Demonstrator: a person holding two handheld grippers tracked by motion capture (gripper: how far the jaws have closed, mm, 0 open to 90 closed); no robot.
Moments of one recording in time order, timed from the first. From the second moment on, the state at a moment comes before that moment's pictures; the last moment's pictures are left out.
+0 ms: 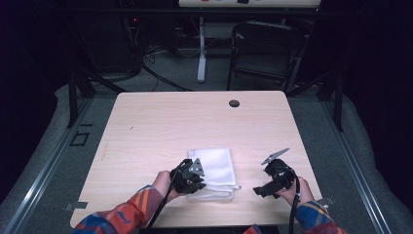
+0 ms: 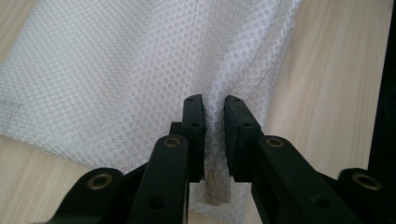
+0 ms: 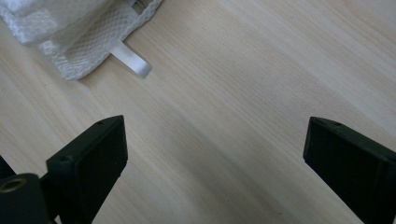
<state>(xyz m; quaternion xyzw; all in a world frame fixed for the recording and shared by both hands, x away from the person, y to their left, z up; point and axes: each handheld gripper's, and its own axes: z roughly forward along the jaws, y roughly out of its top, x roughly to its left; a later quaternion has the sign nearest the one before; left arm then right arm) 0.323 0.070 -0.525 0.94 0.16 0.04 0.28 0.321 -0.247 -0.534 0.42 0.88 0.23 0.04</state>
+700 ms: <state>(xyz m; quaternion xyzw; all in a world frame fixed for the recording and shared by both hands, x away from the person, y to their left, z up) 0.328 0.075 -0.508 0.93 0.18 0.07 0.31 0.313 -0.199 -0.530 0.34 0.91 0.25 0.03</state>
